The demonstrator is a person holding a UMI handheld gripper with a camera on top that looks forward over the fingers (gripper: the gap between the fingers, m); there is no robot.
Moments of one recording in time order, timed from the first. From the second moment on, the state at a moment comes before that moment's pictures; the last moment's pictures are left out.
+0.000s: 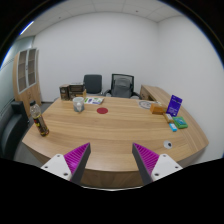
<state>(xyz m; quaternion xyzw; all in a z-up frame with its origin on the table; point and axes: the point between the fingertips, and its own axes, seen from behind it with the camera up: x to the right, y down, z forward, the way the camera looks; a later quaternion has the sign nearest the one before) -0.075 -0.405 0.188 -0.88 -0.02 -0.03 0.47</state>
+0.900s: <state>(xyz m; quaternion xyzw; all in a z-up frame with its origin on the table) -0.454 -0.354 0.112 -0.87 -0.04 0.01 0.50</state>
